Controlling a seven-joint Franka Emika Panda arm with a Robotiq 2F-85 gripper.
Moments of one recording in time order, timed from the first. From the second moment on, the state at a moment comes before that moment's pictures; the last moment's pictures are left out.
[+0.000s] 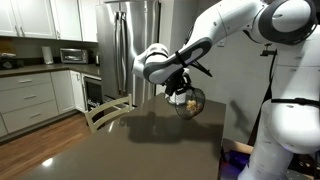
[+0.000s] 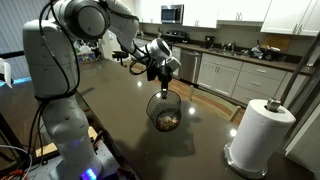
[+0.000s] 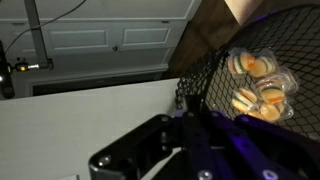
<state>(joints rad) 0.03 0.14 0.06 -1.99 -0.72 1.12 0.98</state>
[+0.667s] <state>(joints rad) 0.06 0.27 0.05 -1.86 -0.82 1.03 0.98</state>
